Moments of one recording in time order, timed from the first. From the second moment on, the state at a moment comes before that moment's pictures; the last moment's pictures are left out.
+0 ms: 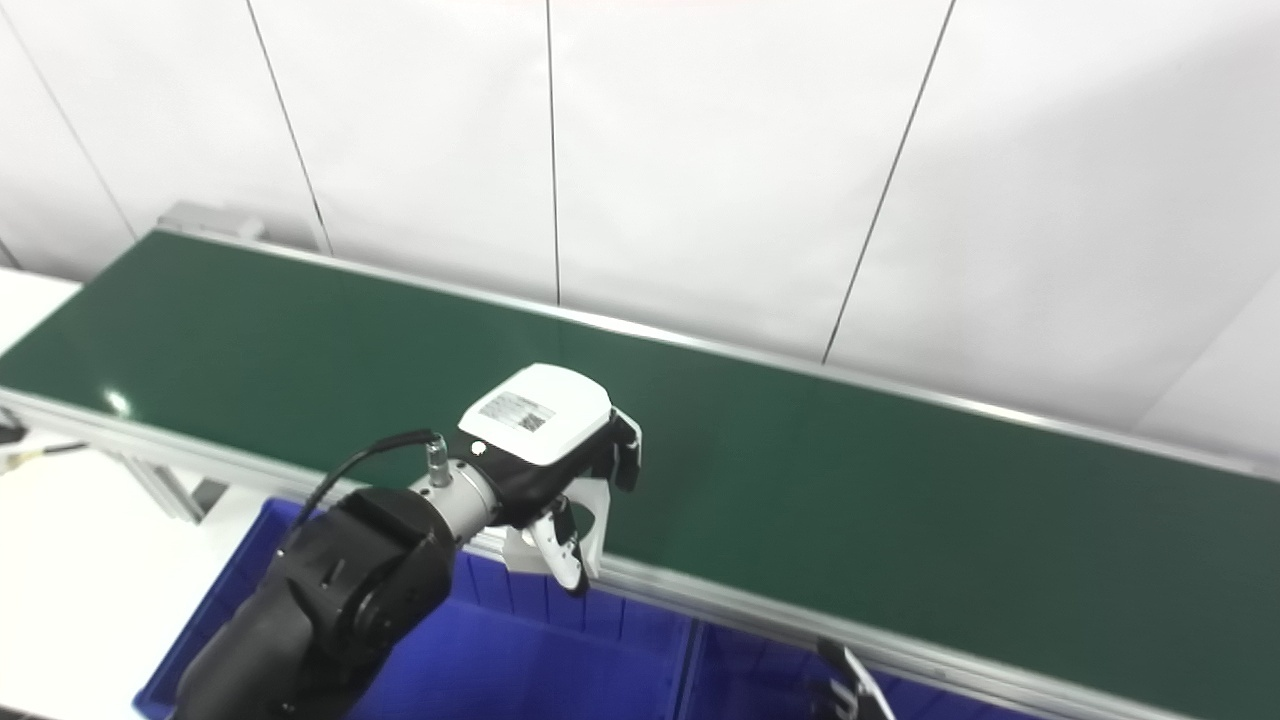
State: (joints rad) left arm -0.27 0.21 -0.46 -0.52 1.22 0.27 -0.79; right arm 0.30 -0.26 0.27 0.08 -0.06 -0.42 -0.14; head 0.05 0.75
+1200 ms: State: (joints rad) left arm -0.20 0.15 -0.37 -0.53 1.26 0.21 -1.00; right arm 0.34 -0.20 0.14 -0.08 -0.04 -0.42 0.03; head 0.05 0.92
